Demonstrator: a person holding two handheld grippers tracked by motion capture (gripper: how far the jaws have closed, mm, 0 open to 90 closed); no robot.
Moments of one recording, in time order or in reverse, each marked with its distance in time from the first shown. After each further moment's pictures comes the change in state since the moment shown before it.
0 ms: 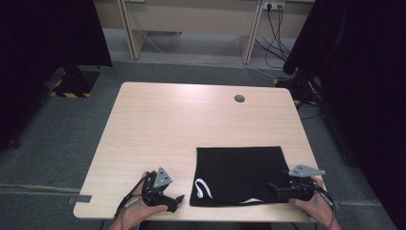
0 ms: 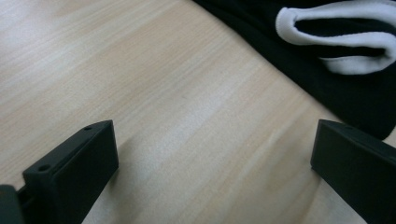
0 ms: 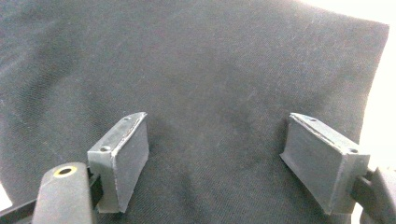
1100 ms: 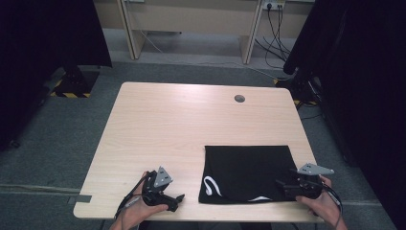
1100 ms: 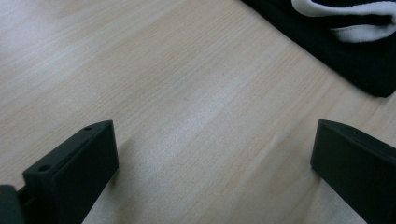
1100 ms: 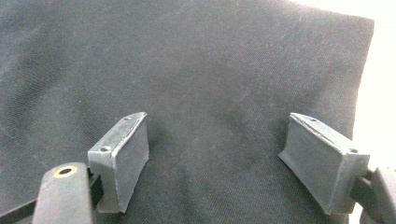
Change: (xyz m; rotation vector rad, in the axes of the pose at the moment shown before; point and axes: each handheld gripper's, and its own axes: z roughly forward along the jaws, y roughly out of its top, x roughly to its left) left arm 0.000 0.000 0.000 -0.001 0.002 -0.001; right arm -0.020 -0.006 -0.008 0.004 -0.056 0.049
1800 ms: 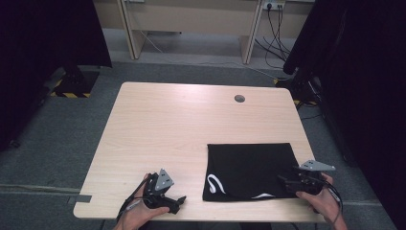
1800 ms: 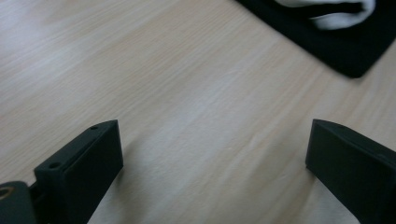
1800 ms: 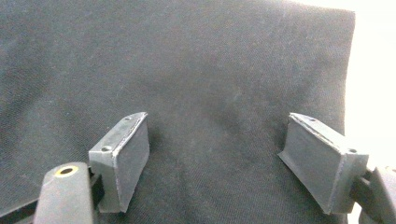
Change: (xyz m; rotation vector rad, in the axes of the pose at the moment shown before) left arm -0.013 0.000 -0.001 -0.027 -0.020 0.022; right arm -0.009 0.004 0.003 0.006 -0.060 0.054
